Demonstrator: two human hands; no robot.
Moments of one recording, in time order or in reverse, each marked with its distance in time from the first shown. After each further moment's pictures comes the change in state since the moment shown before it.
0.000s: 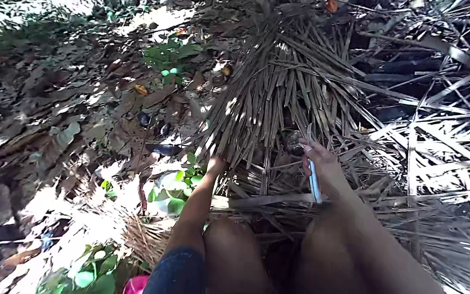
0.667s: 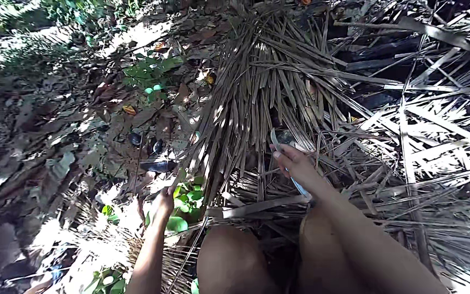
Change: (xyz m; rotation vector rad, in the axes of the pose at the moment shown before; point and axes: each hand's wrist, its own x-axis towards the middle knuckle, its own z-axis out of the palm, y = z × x) left_hand -0.109 -0.083 -0.110 0.070 0.270 -0.195; right_hand 0.021 -0.003 0.010 -0.240 -0.208 -0.016
